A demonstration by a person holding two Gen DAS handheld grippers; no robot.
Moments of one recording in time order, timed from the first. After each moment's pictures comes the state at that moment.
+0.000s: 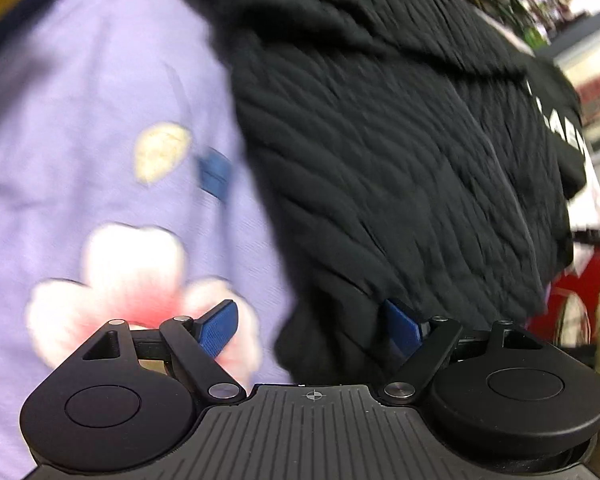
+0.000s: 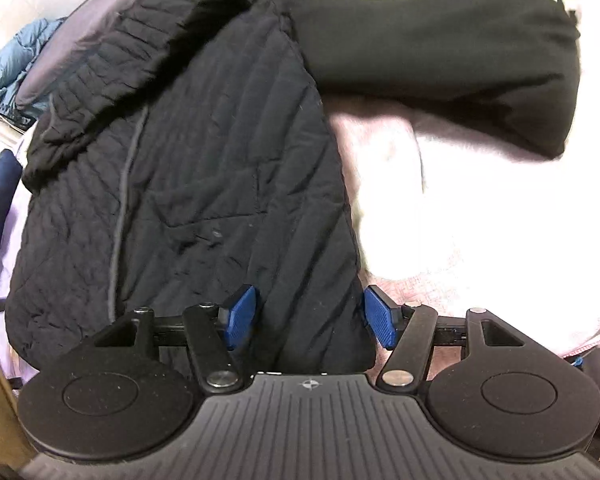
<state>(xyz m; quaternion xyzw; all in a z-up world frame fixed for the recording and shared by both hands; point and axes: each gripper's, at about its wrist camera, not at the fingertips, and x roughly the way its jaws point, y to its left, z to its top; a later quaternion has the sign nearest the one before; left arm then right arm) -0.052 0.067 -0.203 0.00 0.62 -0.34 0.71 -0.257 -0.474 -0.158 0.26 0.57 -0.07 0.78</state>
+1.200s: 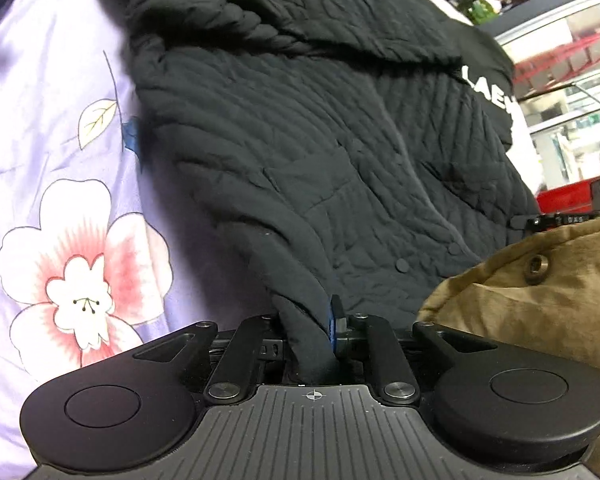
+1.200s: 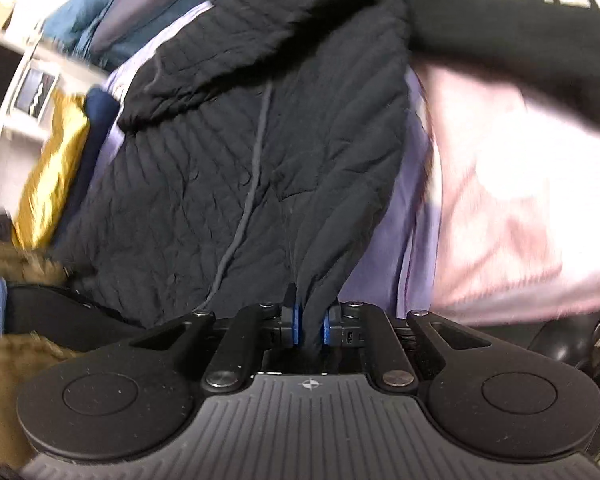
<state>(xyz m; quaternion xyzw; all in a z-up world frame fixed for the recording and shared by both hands) -0.084 0.071 -0.160 -0.02 0.64 -0.40 0.66 -0.286 -0.433 -0.072 0.30 0.60 0.05 0.74</state>
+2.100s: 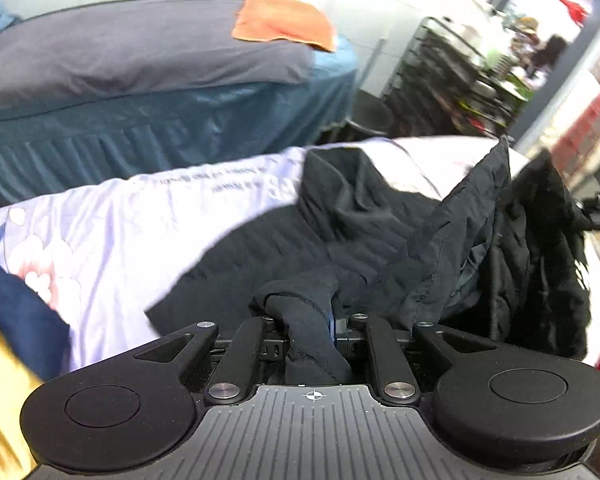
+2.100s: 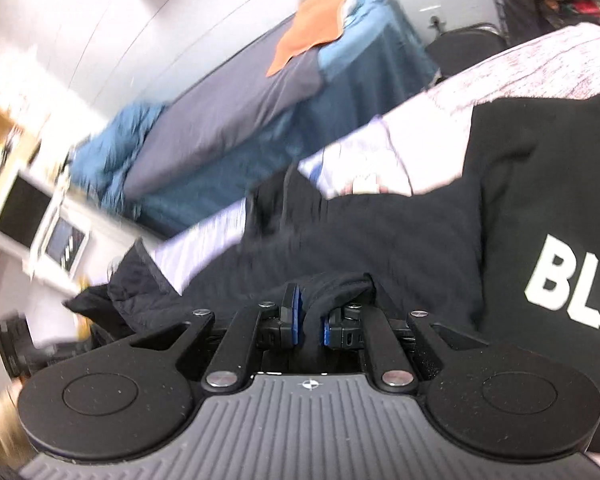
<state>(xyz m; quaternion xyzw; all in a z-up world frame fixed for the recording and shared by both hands) 0.170 -0.010 -0.059 0.02 0.48 -0.32 0.82 -0.036 -0.512 -0.019 0.35 0.43 0.04 0.83</state>
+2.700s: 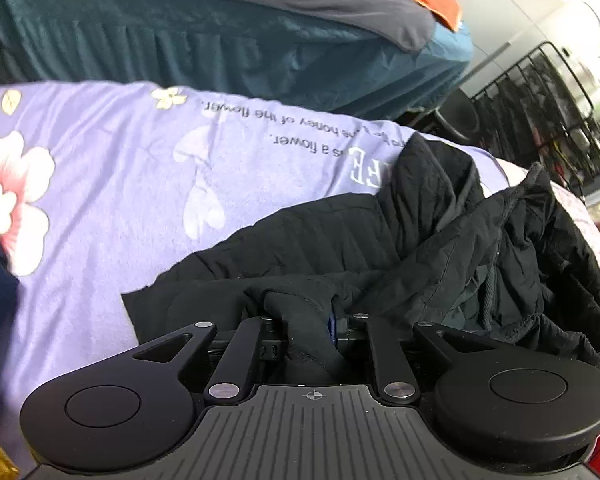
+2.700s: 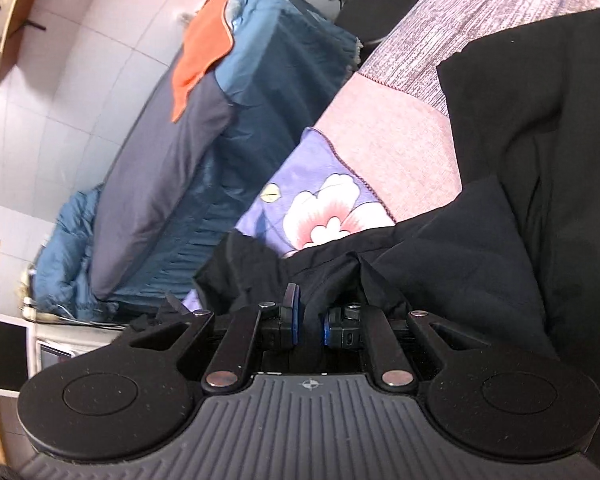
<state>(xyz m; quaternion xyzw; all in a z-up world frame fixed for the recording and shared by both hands) 0.249 -0.020 -0.148 -0.09 0.58 -0.21 0.78 0.075 -0.534 -0.114 0.47 0.44 -0.08 0.76</state>
